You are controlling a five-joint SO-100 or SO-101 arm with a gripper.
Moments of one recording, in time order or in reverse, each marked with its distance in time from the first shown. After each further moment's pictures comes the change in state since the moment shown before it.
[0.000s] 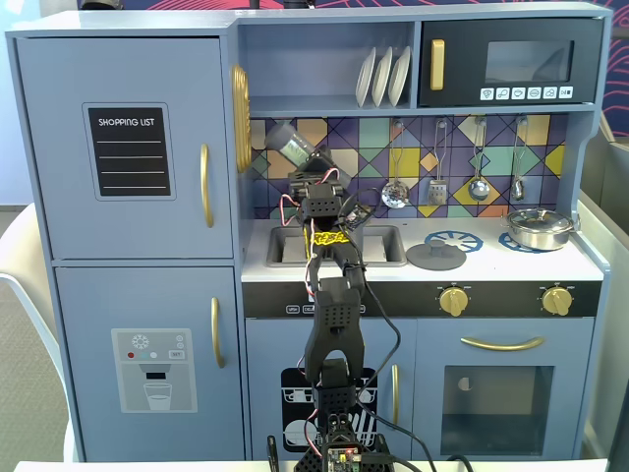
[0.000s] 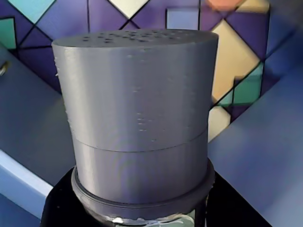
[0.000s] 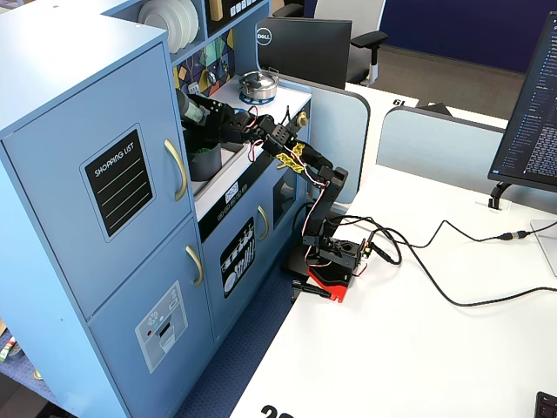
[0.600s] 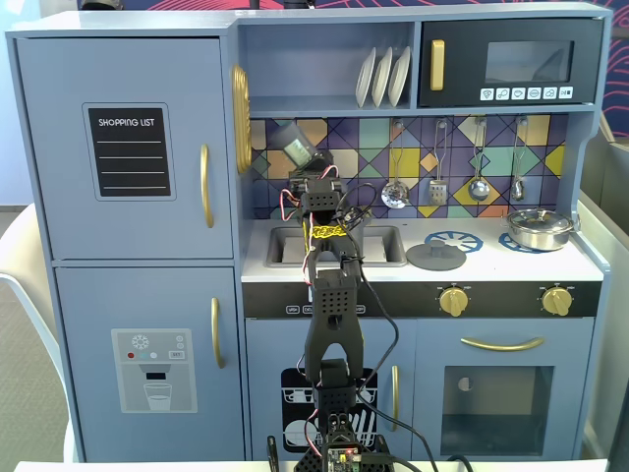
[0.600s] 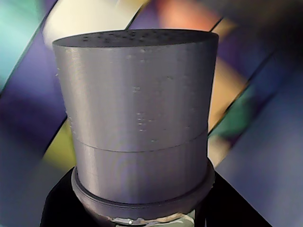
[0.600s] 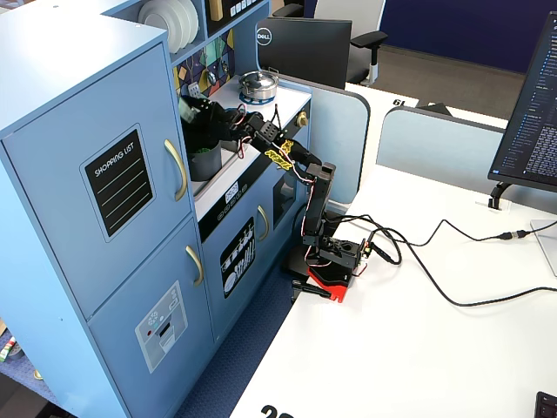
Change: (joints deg) arm 1.5 -9.1 -9.7 2.9 5.8
